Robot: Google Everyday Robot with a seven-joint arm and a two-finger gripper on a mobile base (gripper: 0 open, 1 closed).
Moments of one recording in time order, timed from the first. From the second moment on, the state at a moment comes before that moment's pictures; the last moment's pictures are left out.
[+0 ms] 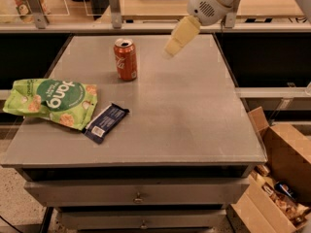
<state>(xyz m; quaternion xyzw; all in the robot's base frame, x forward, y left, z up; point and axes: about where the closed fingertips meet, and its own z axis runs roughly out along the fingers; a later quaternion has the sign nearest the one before) 0.651 -0.068 0.970 -0.53 0.78 0.11 0.31</state>
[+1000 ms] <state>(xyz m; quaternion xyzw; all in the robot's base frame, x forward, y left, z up) 0.689 0.038 0.934 -0.56 0.73 0.17 0.37</state>
